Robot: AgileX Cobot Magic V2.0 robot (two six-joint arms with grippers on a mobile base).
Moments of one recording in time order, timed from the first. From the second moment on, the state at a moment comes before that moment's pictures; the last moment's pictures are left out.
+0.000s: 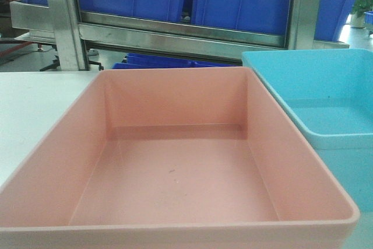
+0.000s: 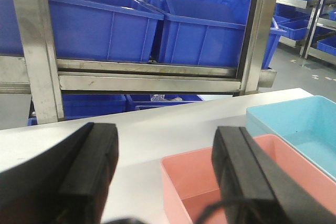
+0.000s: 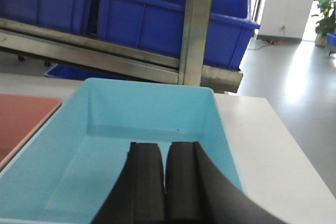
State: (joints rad) left arm -0.38 0.49 -0.49 -0.35 0.07 0.30; right arm 0.07 0.07 -0.06 -0.02 0.07 -0.01
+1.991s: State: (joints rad) left arm -0.38 0.49 -0.49 -0.35 0.08 0.30; right arm -0.18 1.96 -1.44 0.07 0.95 -0.27
